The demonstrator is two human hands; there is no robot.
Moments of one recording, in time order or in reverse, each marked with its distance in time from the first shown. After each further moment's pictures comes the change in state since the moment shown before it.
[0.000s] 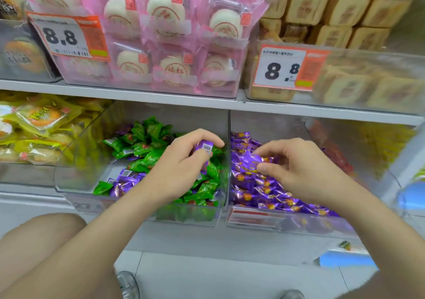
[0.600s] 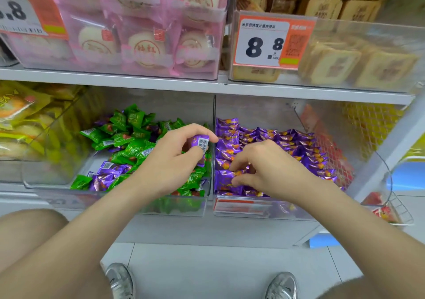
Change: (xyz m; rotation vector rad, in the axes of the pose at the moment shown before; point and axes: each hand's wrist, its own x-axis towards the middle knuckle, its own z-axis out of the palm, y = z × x) left_hand 0.006 -0.005 0.024 0.036 -0.042 -0.071; right_hand 0.008 0.021 0.036 -0.216 -0.187 -0.113
